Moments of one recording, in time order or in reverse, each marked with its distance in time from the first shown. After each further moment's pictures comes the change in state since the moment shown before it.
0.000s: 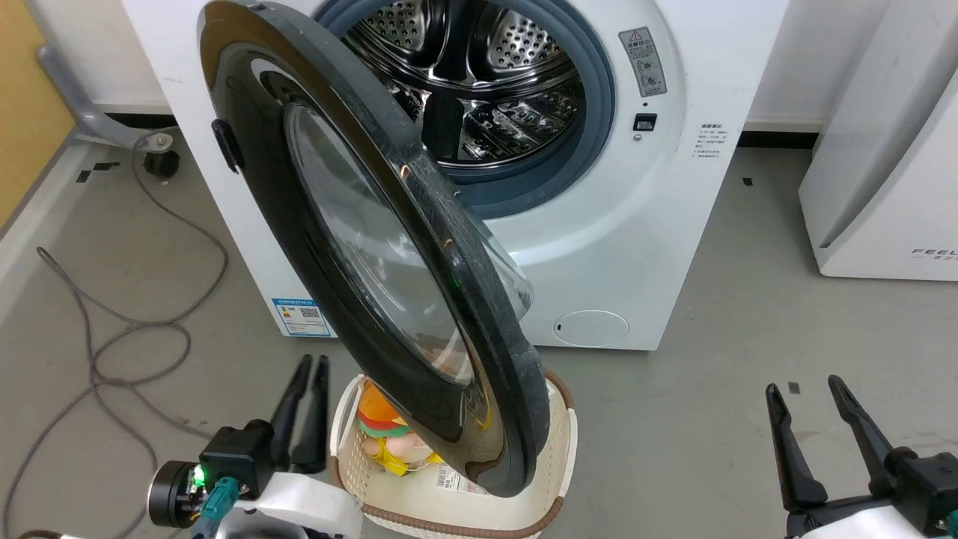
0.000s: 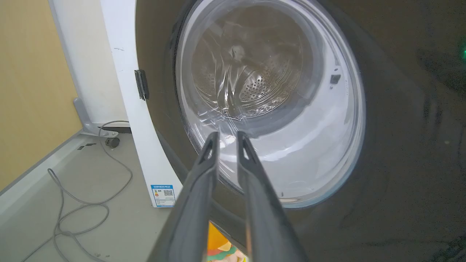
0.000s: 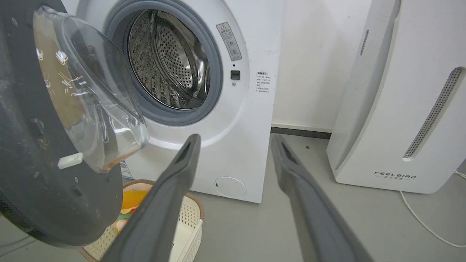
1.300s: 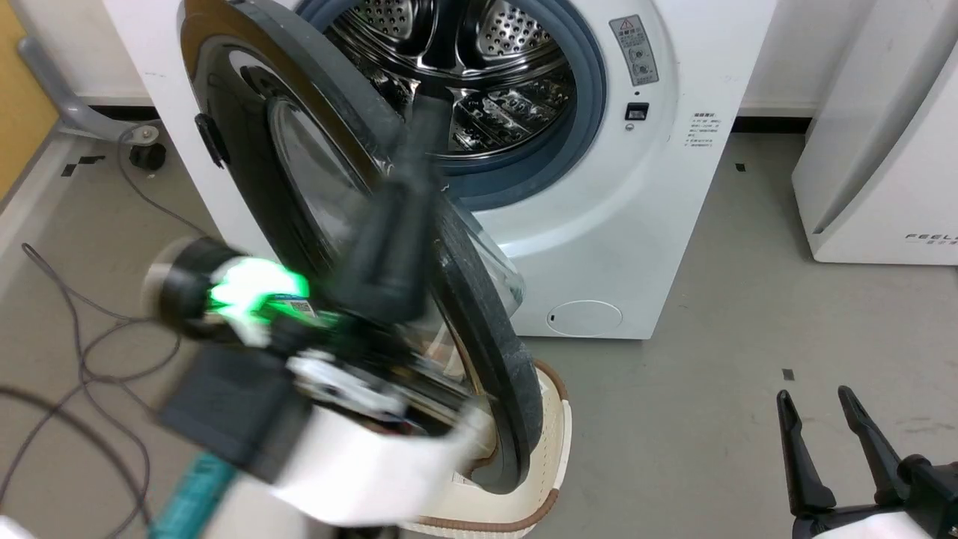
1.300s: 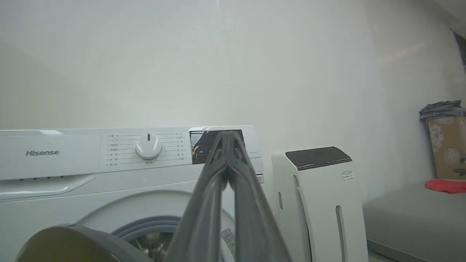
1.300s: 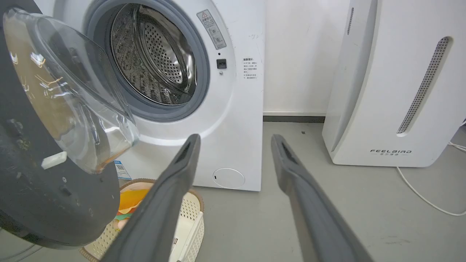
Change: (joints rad) left arm -0.289 -0.001 -0.273 -0.682 -0.037 0.052 0.230; right arm 0.014 0.000 -0.010 0.018 0.073 0.000 -0.002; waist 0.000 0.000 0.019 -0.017
